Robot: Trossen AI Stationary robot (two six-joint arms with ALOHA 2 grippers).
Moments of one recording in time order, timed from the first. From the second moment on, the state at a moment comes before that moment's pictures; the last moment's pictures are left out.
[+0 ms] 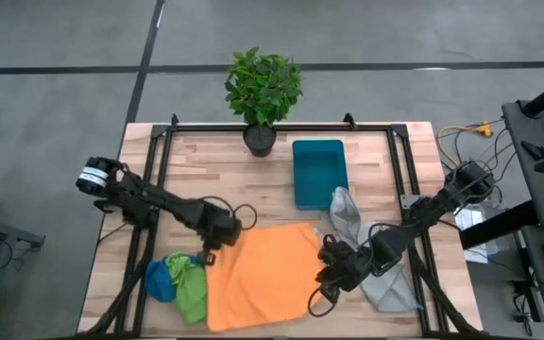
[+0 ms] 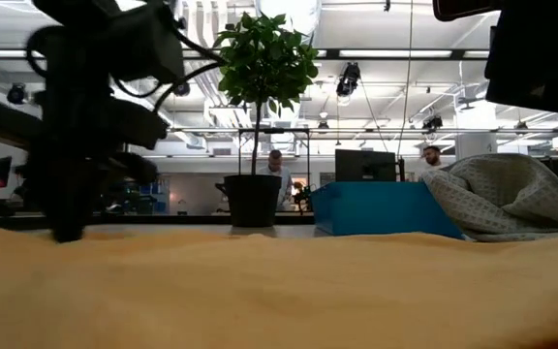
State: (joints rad) left arm -0.19 1.59 0.79 -0.61 0.09 0.00; right arm 0.62 1.58 0.99 -0.33 0.21 1.19
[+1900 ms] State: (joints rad) left arm 0.02 0.98 0.62 -0.57 0.11 -0.15; right arm 0.58 1.93 1.33 -0.68 -0.01 0.27
